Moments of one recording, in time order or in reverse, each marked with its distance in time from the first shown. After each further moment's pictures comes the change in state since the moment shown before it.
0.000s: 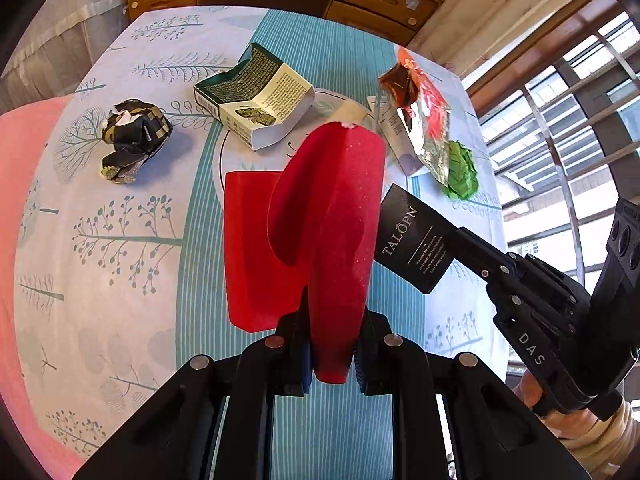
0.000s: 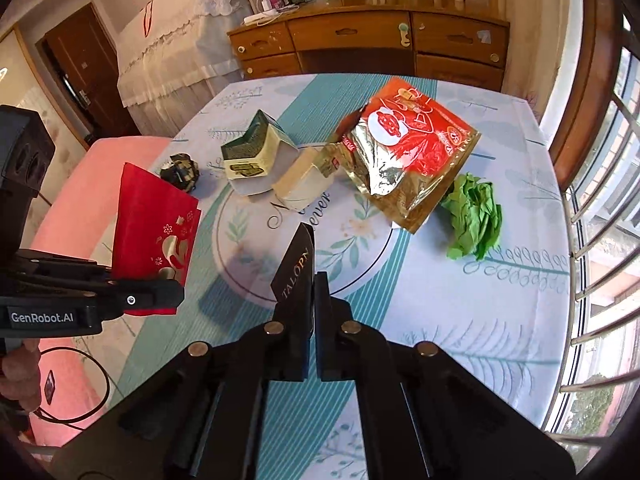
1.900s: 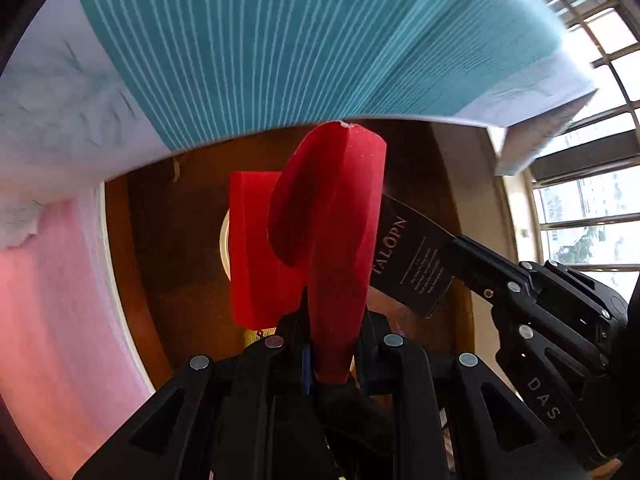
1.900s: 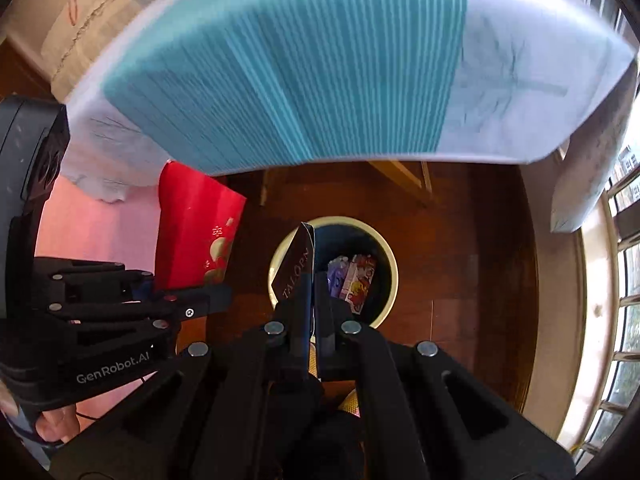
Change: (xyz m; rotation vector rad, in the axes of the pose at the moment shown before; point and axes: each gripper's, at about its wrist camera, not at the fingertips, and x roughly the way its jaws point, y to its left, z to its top) left arm 0.100 0.109 -0.412 0.274 0.275 0.037; right arm -0.025 0.171 -0.427 0.338 0.209 -0.144
